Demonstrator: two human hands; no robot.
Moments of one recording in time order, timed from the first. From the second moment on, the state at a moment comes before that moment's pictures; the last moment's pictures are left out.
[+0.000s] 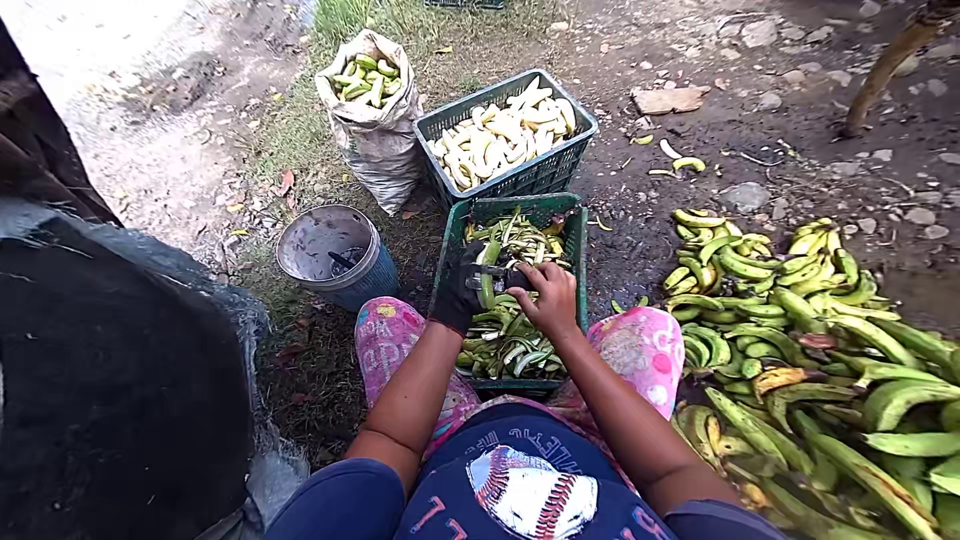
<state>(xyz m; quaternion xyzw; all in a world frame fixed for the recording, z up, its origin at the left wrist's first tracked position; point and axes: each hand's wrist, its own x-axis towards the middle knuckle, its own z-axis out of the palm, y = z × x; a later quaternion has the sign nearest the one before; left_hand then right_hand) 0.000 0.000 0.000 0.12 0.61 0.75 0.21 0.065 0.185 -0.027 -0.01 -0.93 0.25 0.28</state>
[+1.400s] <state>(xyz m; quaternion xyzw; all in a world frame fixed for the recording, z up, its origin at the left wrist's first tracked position) -0.154 0.055 0.018 0.06 0.83 0.53 0.19 0.075 0.337 -0.056 -0.35 -0.67 0.64 0.13</state>
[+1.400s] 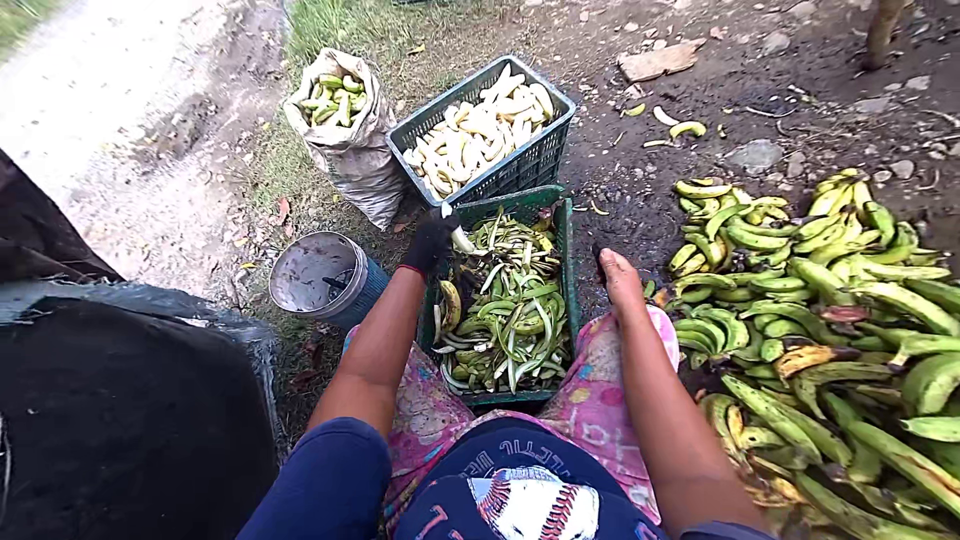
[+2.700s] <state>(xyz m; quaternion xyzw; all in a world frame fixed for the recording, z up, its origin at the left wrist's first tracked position) -0.024 0.022 -0.053 0.05 0.71 0.69 0.15 0.108 0.227 -0.082 -0.22 -0.80 0.56 0.01</state>
